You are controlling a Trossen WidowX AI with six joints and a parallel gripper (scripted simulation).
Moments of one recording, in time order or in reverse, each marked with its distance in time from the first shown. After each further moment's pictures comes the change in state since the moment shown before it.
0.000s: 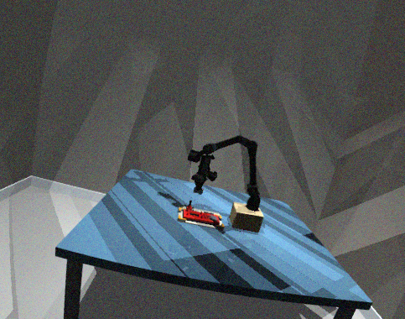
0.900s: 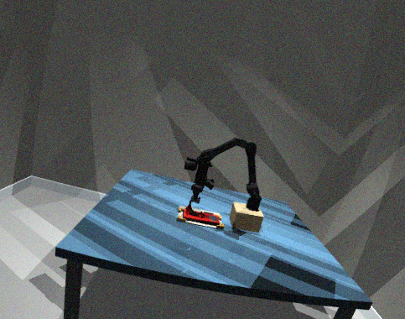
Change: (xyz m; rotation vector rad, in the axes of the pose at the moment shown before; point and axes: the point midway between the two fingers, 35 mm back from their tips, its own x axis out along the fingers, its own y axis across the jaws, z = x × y) arm 0.031 -0.079 0.019 -0.208 -0.004 -0.007
